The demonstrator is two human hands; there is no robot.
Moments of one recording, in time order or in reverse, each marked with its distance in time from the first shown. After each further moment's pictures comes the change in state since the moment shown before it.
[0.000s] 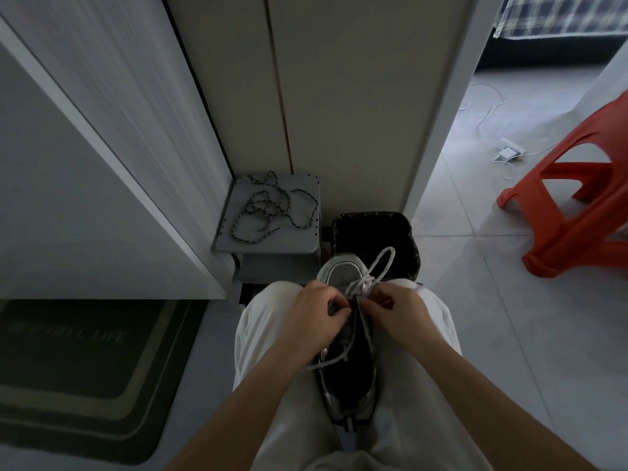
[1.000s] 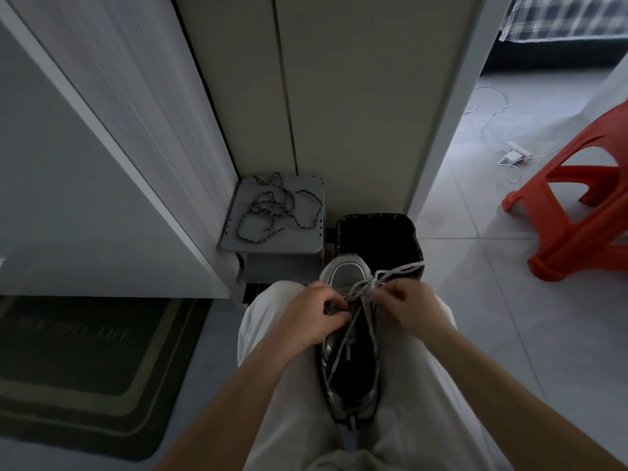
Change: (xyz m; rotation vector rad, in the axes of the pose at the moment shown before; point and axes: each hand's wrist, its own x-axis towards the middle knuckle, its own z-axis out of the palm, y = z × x) left_hand 0.004 -0.013 -0.010 -0.077 -0.114 0.000; right_hand 0.010 -0.001 -0.010 0.125 -0.015 0.168
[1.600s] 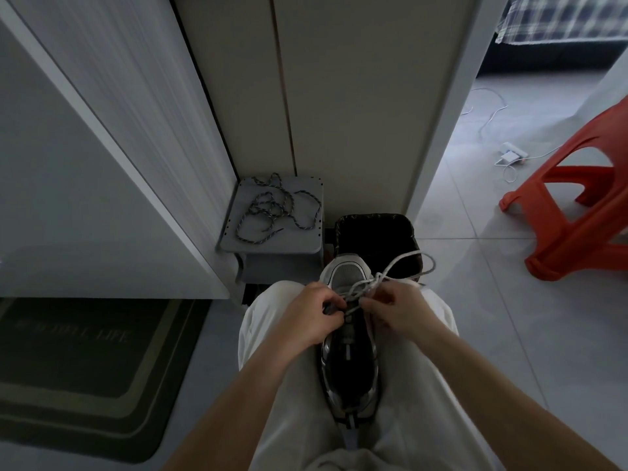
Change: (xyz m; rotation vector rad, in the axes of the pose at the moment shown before) left_hand -0.001 -0.004 0.004 -0.044 0.009 -0.033; right_hand -0.002 -0.004 0.006 -0.029 -0.146 0.024
